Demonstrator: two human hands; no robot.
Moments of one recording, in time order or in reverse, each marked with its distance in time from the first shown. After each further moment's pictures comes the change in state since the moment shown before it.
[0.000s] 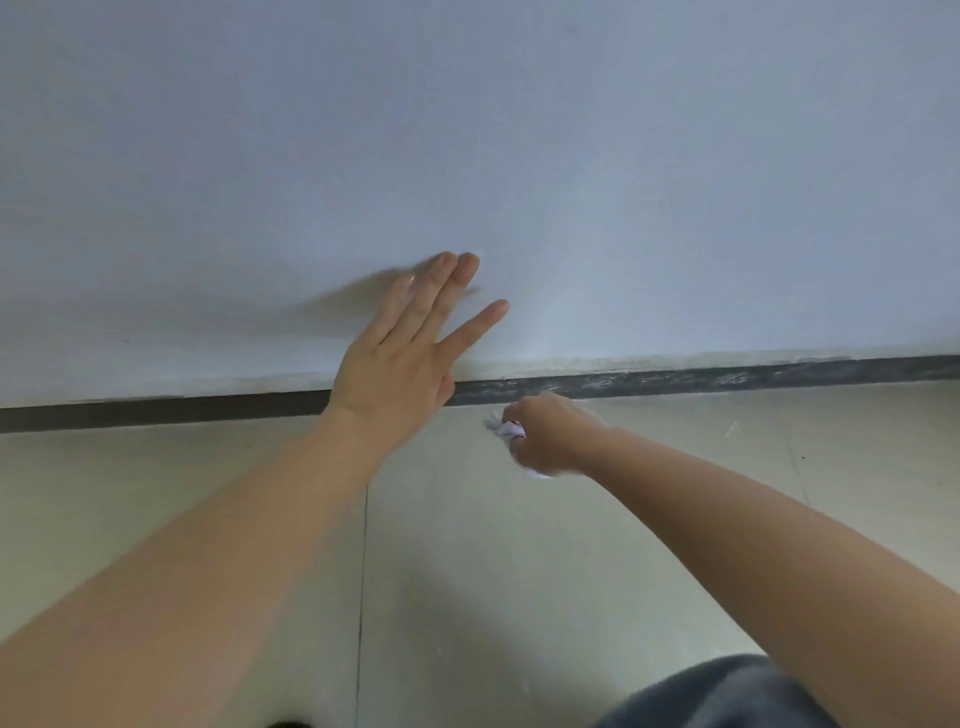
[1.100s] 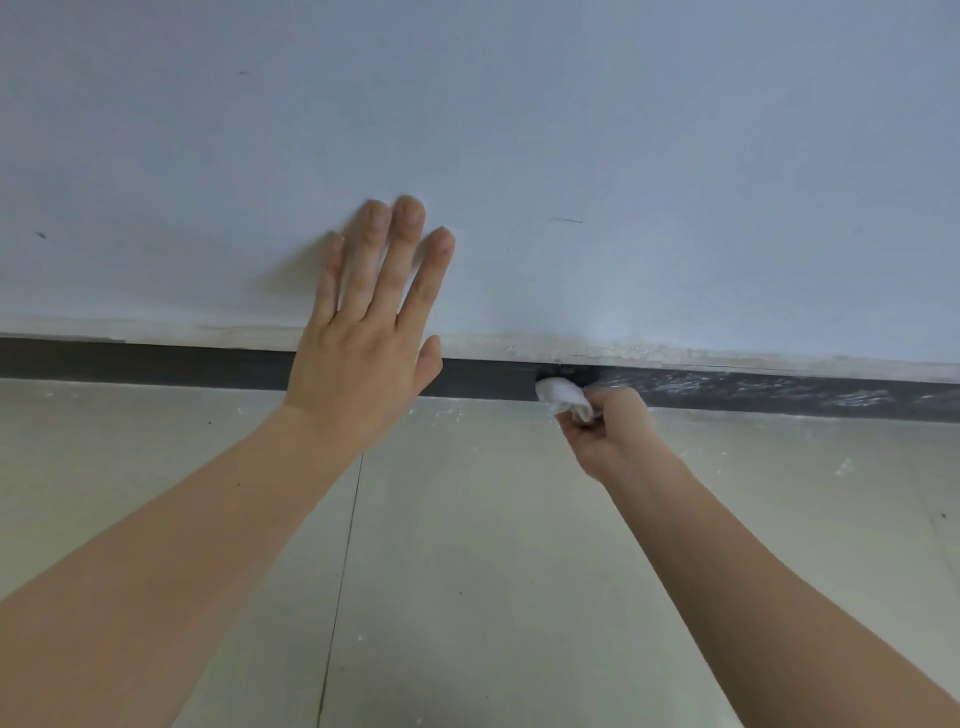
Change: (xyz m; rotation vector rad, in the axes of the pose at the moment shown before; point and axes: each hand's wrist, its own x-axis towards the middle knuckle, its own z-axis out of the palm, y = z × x) left_hand -0.055 0.018 0.095 -0.080 0.055 -0.331; right_hand 0.085 0.029 0.069 2.121 0.463 0.597
